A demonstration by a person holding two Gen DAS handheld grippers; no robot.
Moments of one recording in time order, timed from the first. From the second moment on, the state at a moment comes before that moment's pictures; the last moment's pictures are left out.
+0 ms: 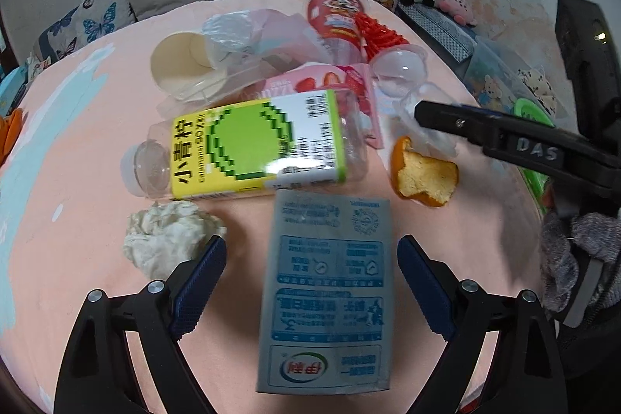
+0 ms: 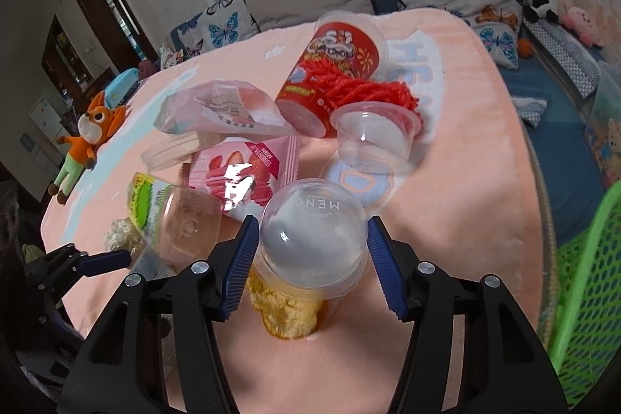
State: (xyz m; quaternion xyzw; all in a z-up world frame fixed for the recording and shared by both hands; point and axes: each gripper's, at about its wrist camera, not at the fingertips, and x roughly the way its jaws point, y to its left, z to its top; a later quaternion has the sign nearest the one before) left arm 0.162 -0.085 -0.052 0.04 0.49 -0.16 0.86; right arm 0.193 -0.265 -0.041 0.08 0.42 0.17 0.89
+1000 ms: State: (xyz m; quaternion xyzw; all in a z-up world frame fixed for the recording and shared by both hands) left arm 0.122 -0.101 0.003 0.04 0.43 -0.19 0.88; right arm 0.093 -0.371 -0.011 0.08 0.37 0.05 0.93
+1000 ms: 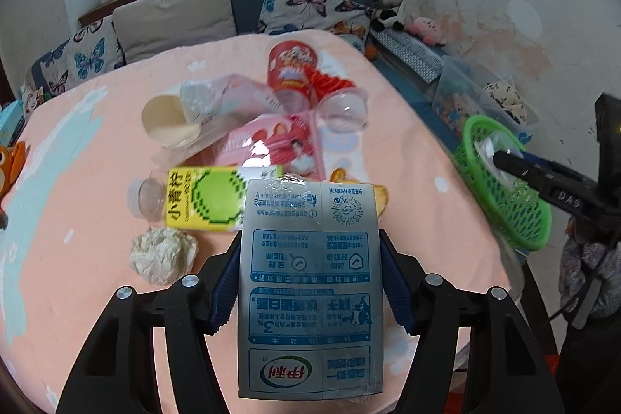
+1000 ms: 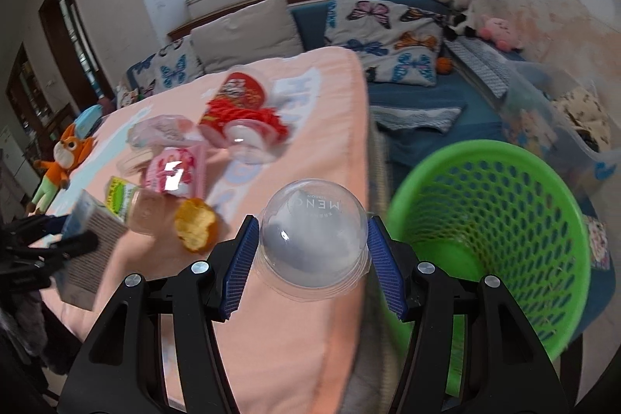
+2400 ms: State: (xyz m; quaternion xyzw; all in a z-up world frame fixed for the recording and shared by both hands) left arm 0.138 -0.187 0.028 0.05 0.39 -0.25 0.89; right arm 0.048 -0.484 -0.062 0.11 0.41 -0.10 0.90
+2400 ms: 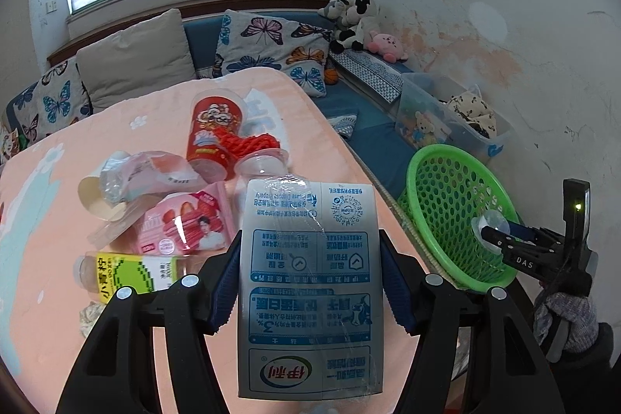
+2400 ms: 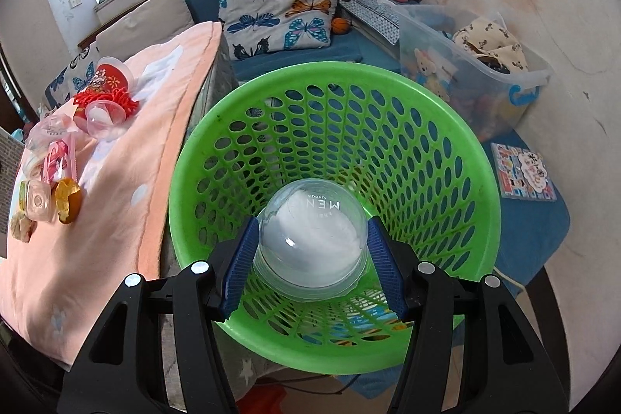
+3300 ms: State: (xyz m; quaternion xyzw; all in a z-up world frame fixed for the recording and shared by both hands) left arm 0.148 -0.275 0.027 0.09 0.38 -0.30 0.87; right arm 0.039 -0.499 -0.069 0.12 0.42 -0.10 0.89
